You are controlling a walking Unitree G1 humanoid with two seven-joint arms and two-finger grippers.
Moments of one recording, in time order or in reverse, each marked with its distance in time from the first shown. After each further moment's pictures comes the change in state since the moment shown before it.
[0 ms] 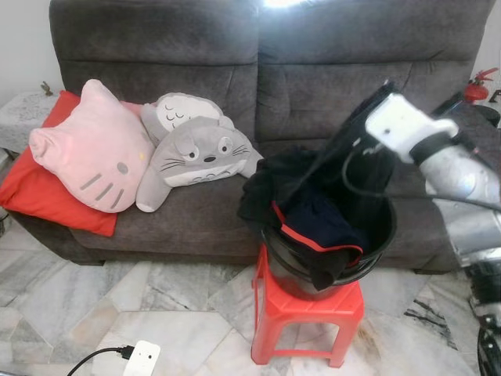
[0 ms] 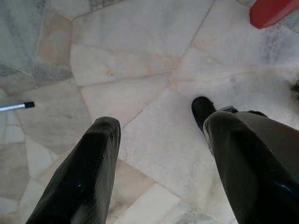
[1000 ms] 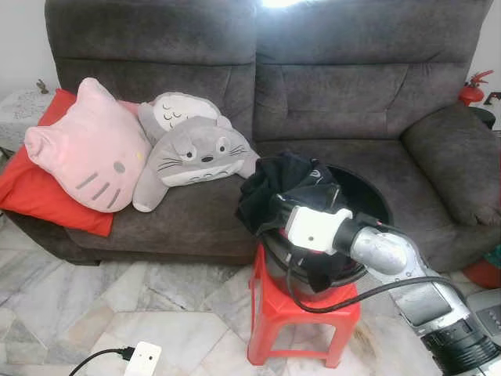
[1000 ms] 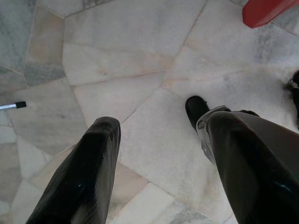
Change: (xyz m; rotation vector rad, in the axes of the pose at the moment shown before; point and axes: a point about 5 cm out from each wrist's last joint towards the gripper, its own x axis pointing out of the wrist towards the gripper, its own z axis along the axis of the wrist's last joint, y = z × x) left arm -0.001 -0.002 -0.004 -0.003 0.009 -0.004; right arm -0.075 0.143 0.039 0.207 -0.274 0.754
